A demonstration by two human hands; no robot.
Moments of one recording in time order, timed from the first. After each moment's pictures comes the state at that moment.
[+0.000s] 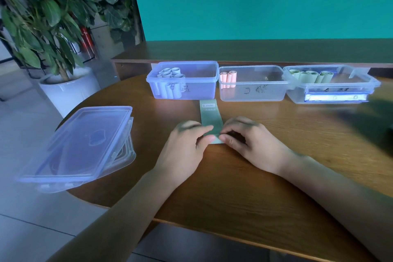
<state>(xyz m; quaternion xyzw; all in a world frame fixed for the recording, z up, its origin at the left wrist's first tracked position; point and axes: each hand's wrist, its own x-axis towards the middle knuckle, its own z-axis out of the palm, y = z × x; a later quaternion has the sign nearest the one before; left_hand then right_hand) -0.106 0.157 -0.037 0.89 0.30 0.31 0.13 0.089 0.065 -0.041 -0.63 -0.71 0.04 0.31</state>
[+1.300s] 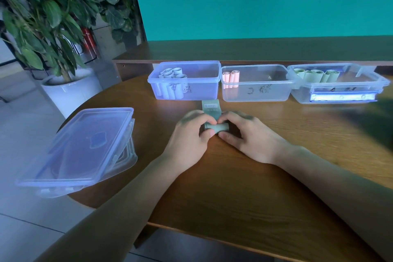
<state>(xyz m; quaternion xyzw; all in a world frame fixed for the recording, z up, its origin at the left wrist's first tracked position) -0.086 0.185 -0.038 0.89 0.30 0.30 0.15 0.098 0.091 -0.039 -0.65 -0.71 0.04 0.27</state>
